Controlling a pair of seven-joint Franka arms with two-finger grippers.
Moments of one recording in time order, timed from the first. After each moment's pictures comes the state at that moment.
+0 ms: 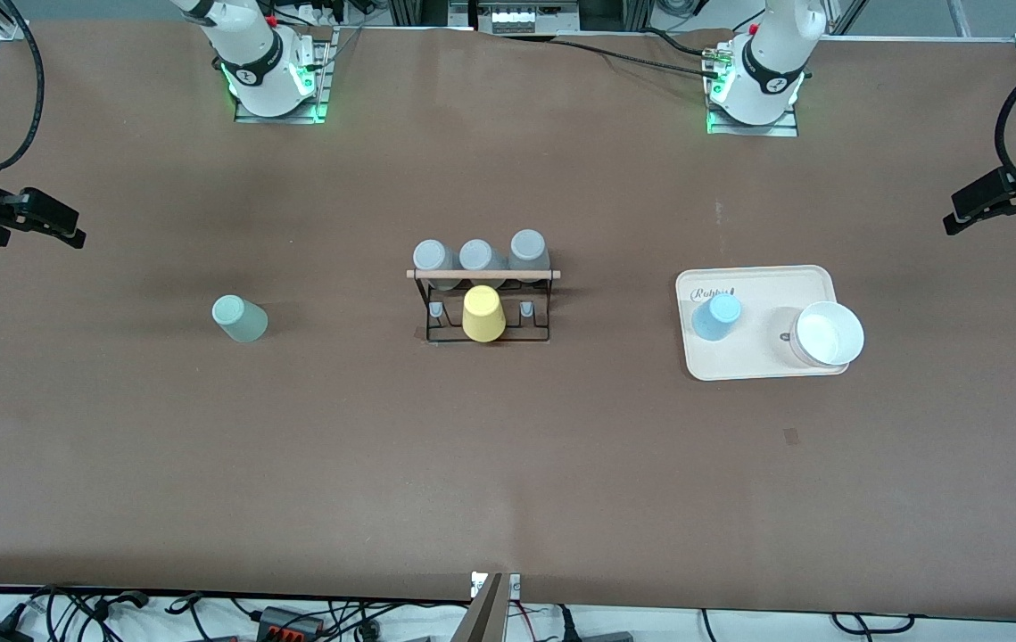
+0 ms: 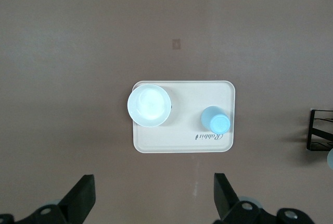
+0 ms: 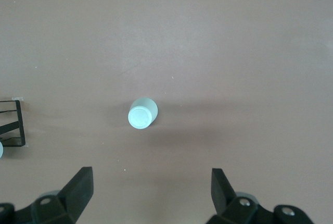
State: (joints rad) left arm 0.02 0.04 0.04 -1.51 -0.03 1.53 -0.01; right arm -0.01 0.02 -0.04 -1.67 -0.01 1.69 -0.03
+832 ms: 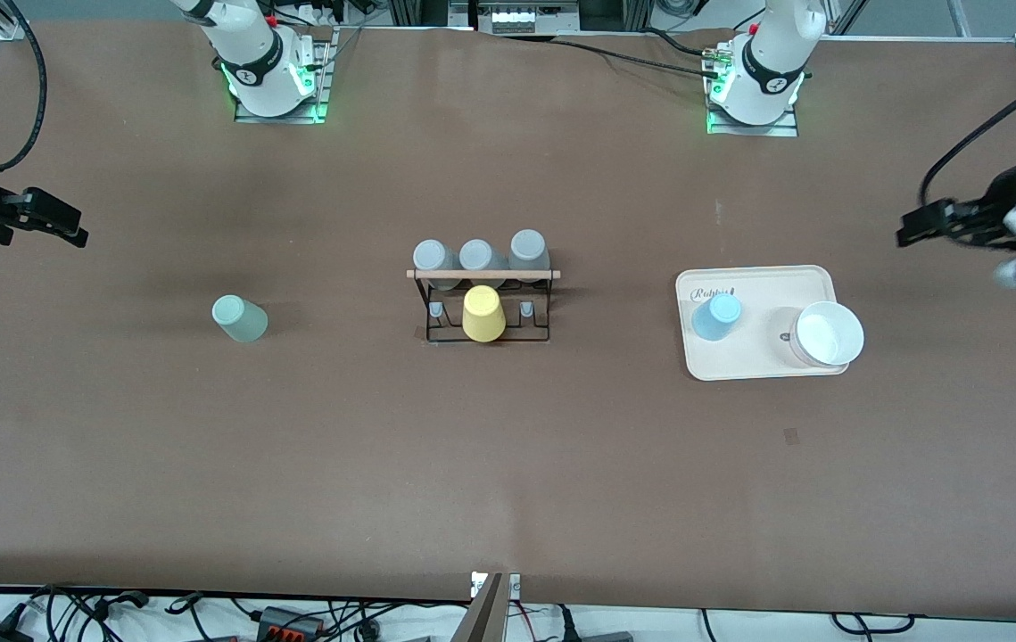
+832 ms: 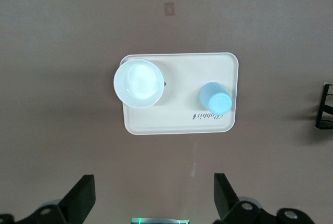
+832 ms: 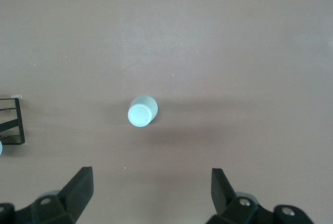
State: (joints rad) left arm -0.01 0.14 0.02 -1.53 -0.03 1.49 -0.04; right arm -0.01 0.02 -0.04 -1.68 -0.01 1.68 -0.03
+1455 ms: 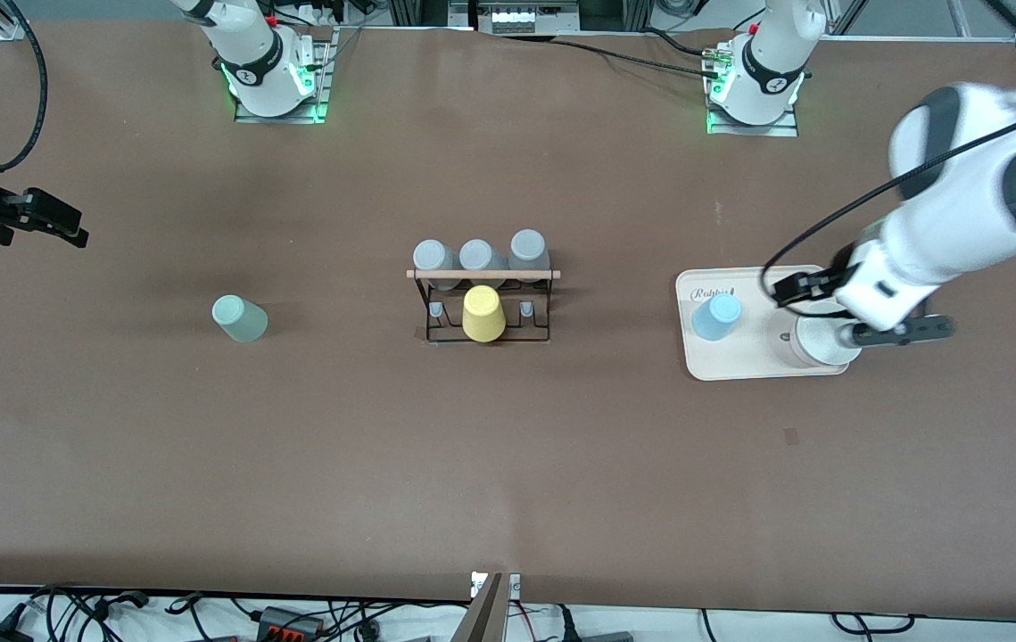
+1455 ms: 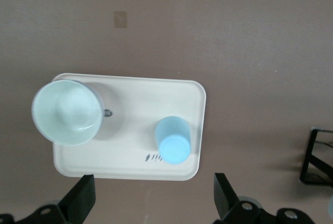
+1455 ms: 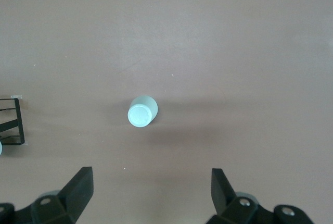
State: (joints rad) left arm -0.03 0.18 -0.12 -1.84 -0.06 1.95 -0.28; right arm -0.01 0.02 -0.04 -1.68 -0.01 1.69 -0.03
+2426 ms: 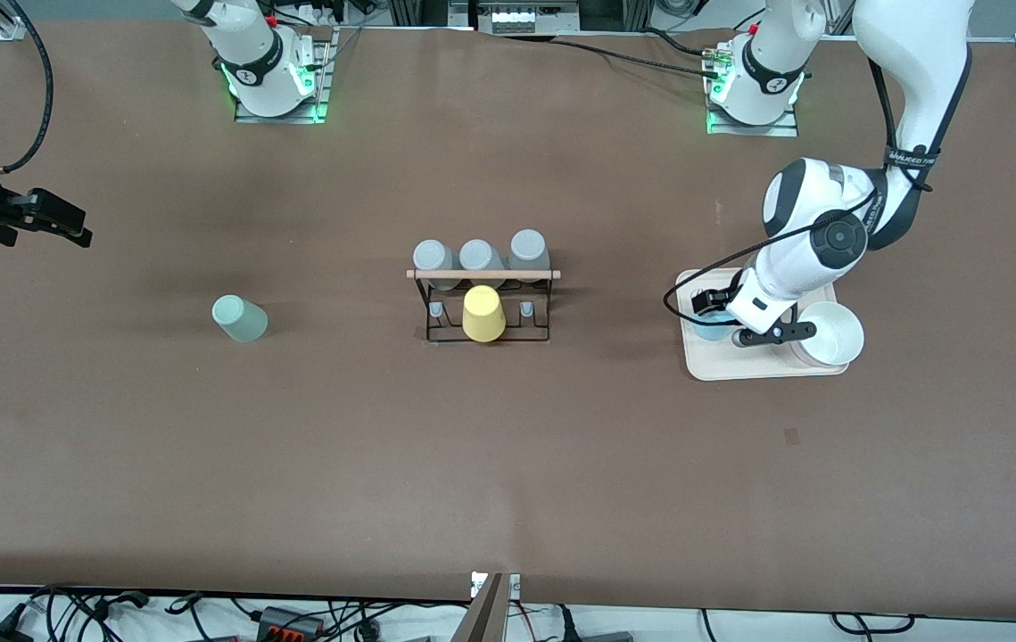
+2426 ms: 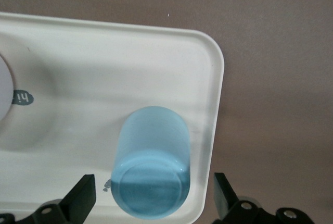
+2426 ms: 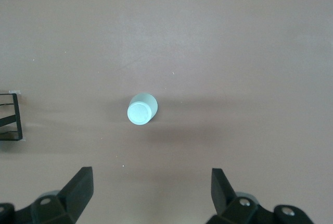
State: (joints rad) left arm -0.07 0.32 -0.16 -2.19 -0.06 2.40 -0.35; right arm -0.01 0.02 -0.04 -1.69 -0.01 1.68 -0.05
